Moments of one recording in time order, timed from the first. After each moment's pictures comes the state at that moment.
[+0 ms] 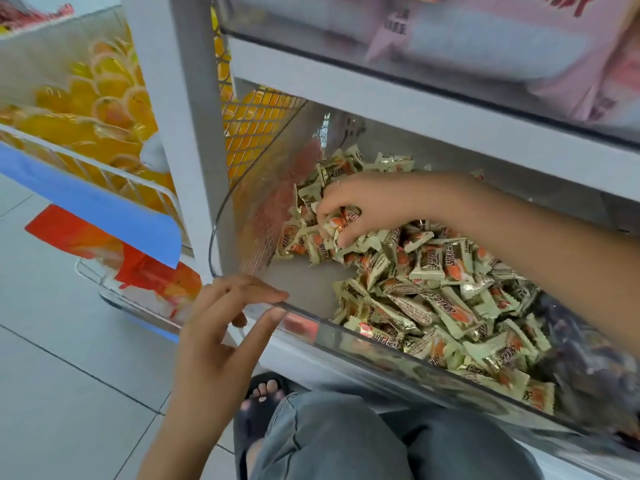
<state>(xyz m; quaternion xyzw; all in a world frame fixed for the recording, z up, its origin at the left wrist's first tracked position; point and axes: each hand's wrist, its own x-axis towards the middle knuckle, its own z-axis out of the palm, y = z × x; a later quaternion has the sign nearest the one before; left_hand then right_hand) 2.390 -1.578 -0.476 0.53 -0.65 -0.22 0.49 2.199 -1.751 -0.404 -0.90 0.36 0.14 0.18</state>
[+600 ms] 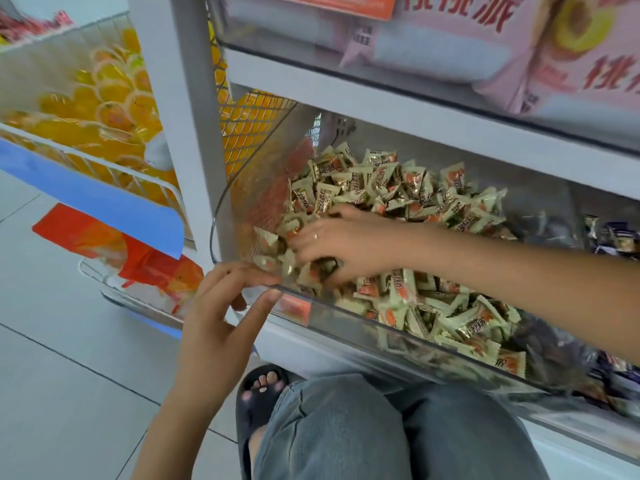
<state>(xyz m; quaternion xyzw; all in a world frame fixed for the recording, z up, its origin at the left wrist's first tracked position) 2.392 -1.575 -0.470 0.53 -0.66 -0.24 0.48 2.206 -1.697 -0.434 -0.95 0.27 0.16 0.06</state>
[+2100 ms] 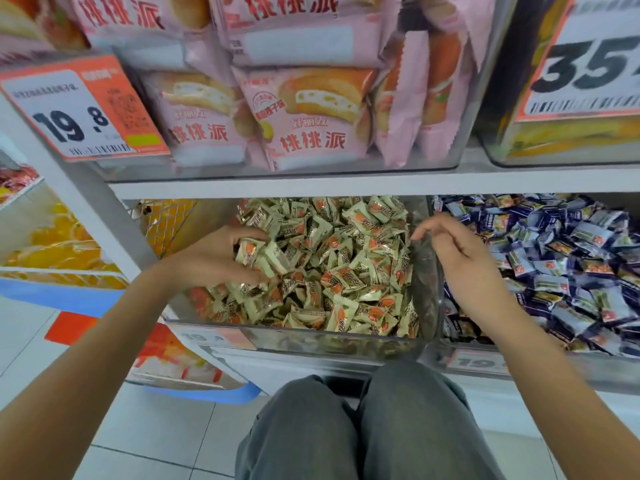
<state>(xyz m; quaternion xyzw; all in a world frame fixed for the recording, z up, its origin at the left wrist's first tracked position) 2.331 -1.684 -0.376 0.51 -0.81 -0.30 0.02 2.040 -1.562 -0.424 -0.55 0.62 -0.51 0.25</state>
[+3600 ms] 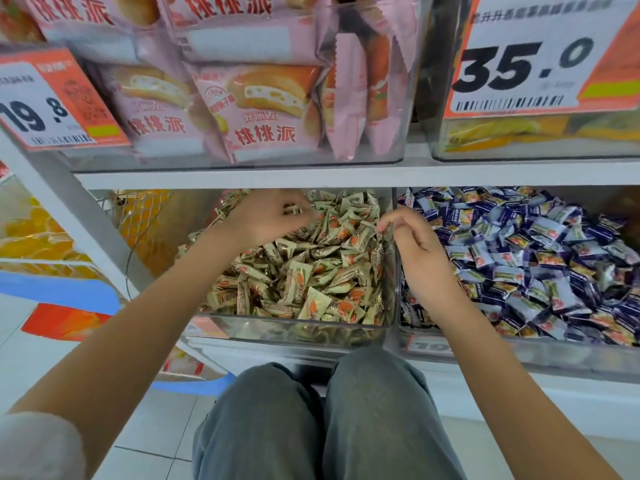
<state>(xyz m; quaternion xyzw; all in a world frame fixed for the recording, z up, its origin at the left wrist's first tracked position) 2.234 -1.698 -0.382 0.43 -0.88 -0.17 0.09 2.038 -1.568 -0.437 -0.55 0.57 -0.55 0.25</state>
